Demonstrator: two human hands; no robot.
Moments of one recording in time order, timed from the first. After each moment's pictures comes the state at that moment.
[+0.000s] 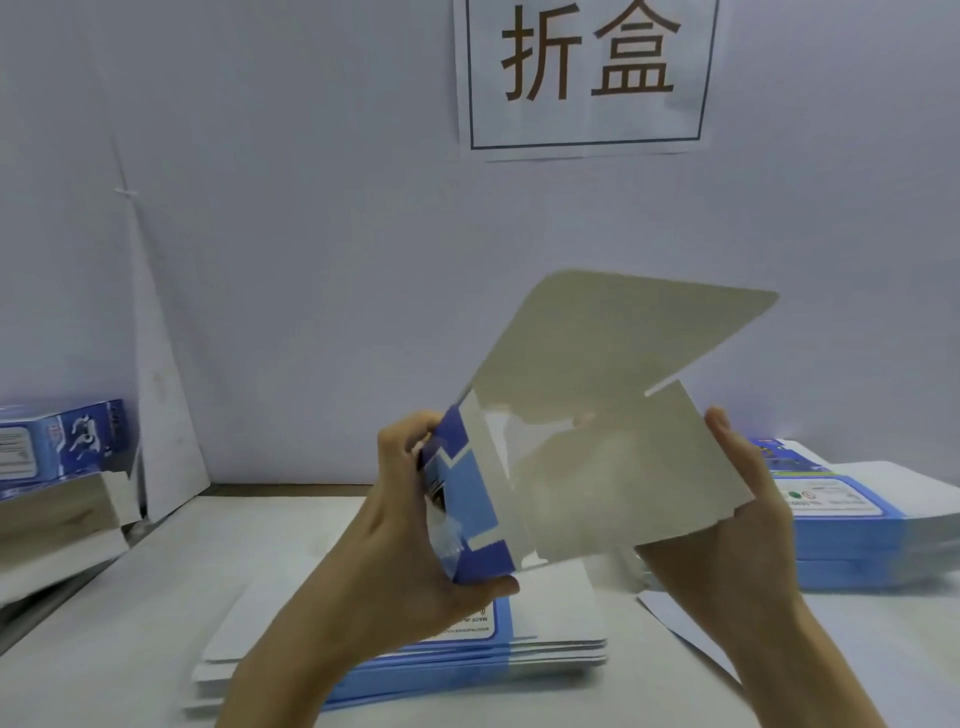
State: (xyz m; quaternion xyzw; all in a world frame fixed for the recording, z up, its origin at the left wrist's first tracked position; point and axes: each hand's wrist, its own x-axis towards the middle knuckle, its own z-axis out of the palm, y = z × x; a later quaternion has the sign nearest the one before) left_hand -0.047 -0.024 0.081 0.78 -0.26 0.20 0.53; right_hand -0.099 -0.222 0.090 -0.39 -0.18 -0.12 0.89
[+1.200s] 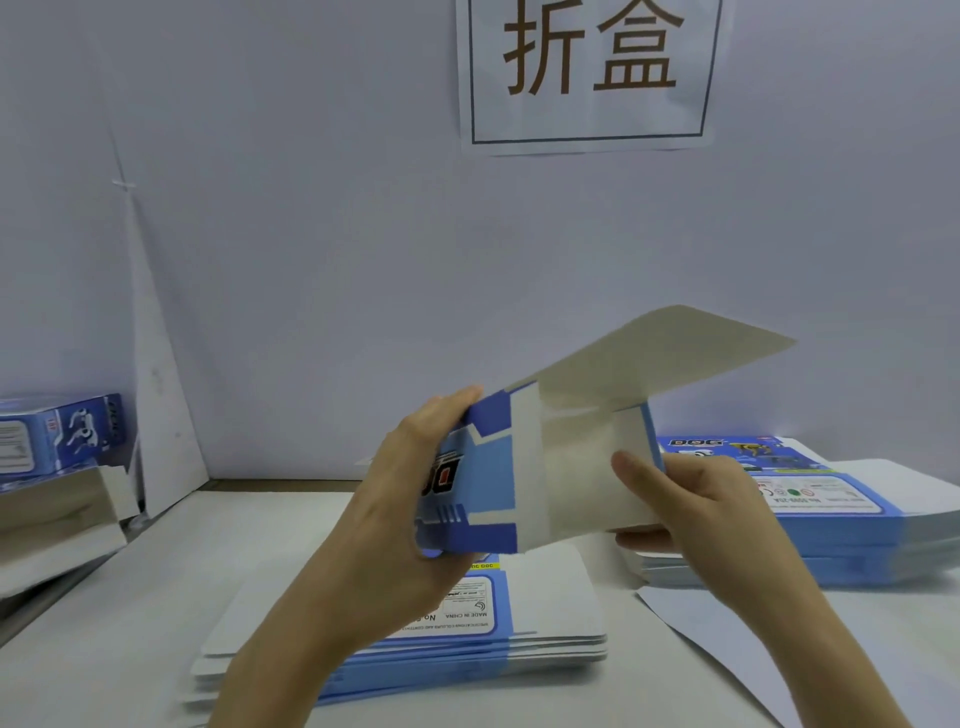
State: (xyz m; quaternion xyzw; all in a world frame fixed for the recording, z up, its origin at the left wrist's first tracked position) left_hand -0.048 -0.006 0.075 0.77 -0.43 0.26 0.40; right_hand -0.098 -0.232 0.089 -0.79 0.03 -0.23 0.57
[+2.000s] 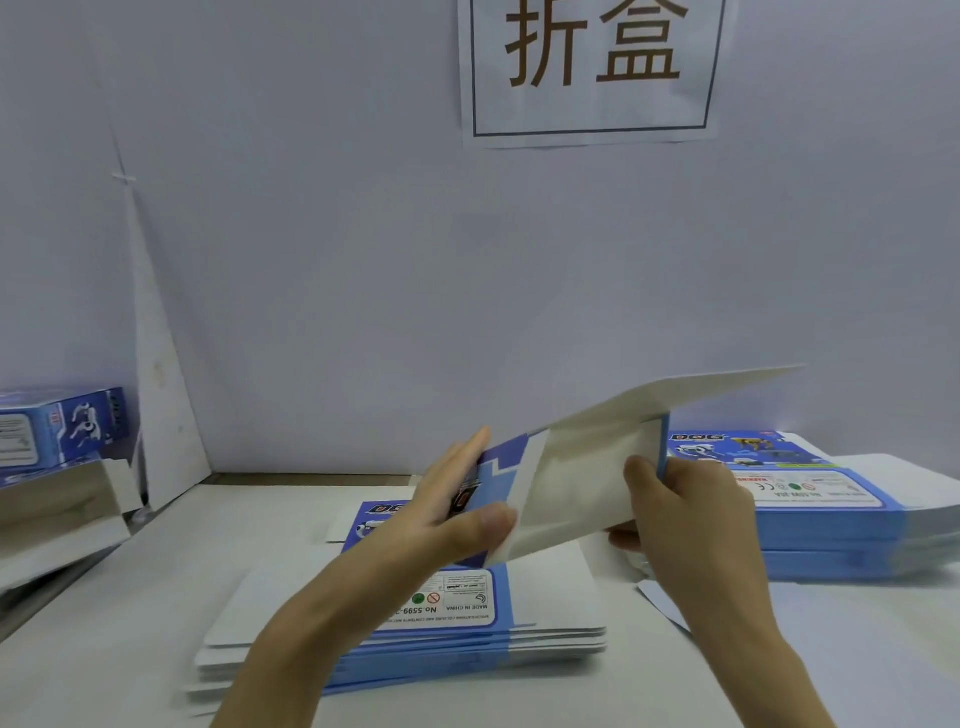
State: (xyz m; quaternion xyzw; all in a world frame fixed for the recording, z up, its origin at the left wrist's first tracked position) left_hand -0.035 -0.020 0.064 0.76 -0.30 -0.12 0.57; right_hand -0.095 -0.212 0.082 -0.79 0.16 -0.30 0.51
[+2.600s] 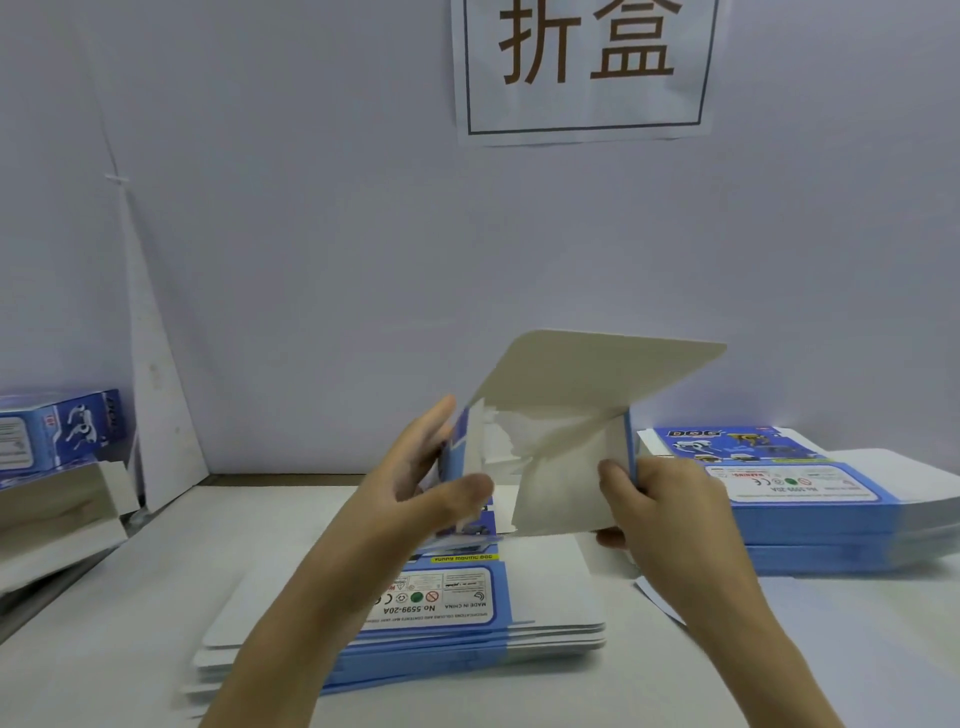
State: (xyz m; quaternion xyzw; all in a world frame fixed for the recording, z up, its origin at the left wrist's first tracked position) left_hand -0.055 -0.013 0.083 0.68 -0.29 -0.05 0.67; right_hand -0.093 -0.210 0.082 -0.86 0.12 -0.26 0.43
